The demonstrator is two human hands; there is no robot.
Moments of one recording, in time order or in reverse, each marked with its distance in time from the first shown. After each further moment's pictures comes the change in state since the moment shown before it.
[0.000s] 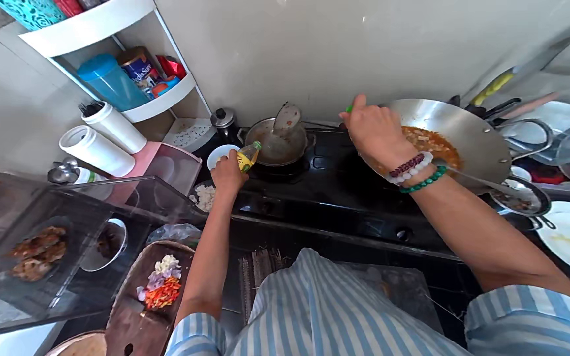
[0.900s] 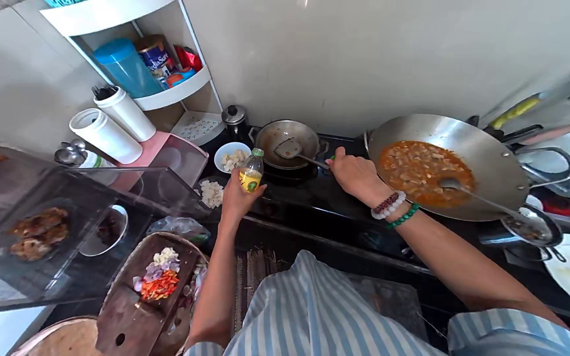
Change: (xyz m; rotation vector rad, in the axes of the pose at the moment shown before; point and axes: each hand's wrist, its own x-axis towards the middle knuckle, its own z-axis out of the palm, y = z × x) left_hand -0.056 -0.037 0.040 -0.633 0.130 0.042; right_hand -0.046 -0.028 0.065 -0.025 -0.173 -0.165
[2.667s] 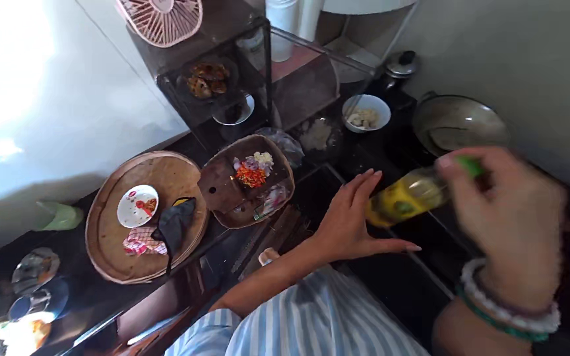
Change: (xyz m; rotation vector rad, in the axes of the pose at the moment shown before) left_hand -0.202 0.018 -0.019 -0.232 0.251 0.255; right_hand -0.099 -0.138 -0.050 0.505 0.127 -0.485
